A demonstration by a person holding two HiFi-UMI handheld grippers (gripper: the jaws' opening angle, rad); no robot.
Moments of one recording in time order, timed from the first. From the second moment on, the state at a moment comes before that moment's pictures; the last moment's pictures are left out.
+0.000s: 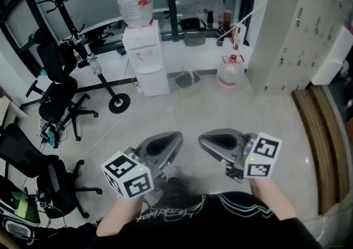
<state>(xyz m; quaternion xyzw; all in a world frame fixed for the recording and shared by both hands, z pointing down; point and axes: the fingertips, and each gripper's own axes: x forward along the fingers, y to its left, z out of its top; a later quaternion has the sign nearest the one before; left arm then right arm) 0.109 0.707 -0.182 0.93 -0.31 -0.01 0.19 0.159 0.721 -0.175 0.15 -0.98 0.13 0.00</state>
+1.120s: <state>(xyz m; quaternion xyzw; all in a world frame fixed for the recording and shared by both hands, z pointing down) 0.053 0.531 -0.099 0.91 -0.32 0.00 0.27 0.112 0.544 -0.108 0.17 -0.97 0.19 0.01</state>
